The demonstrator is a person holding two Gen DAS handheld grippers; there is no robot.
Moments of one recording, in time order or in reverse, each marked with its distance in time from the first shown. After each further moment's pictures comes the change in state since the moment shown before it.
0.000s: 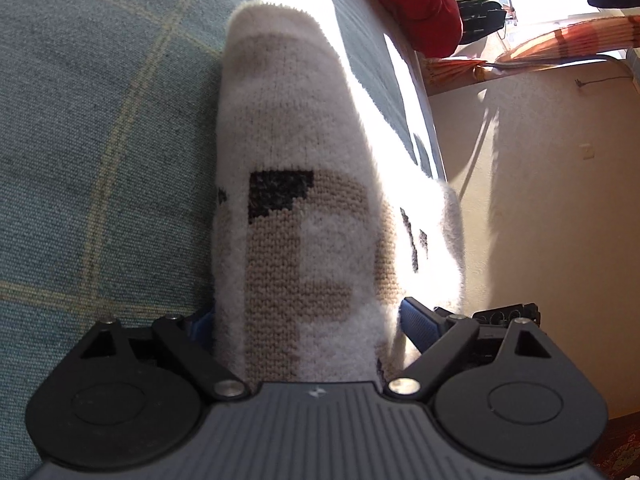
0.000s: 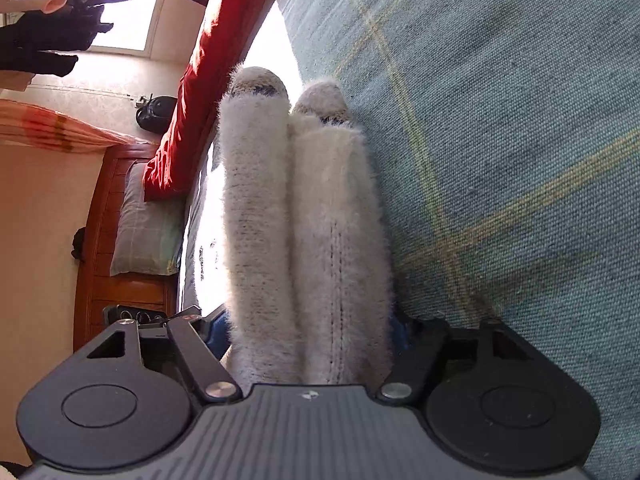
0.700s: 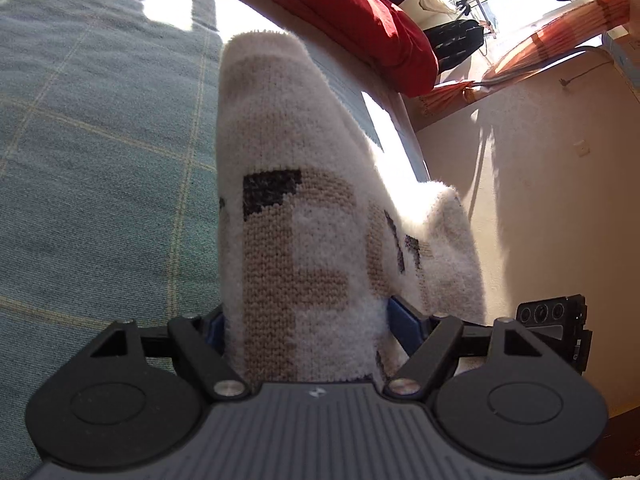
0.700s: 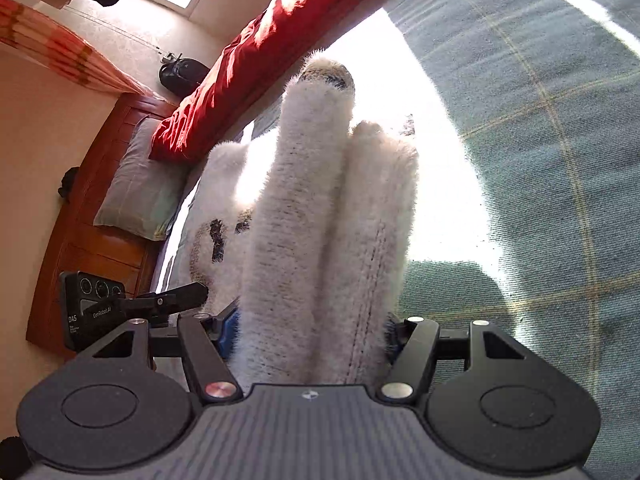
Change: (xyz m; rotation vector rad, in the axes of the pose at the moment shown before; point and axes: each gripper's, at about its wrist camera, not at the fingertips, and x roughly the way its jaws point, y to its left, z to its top) left arm -0.120 -0.026 0.005 0.113 -0.160 0.069; right arm 0.018 0.132 -0.022 -0.252 -0.014 -0.080
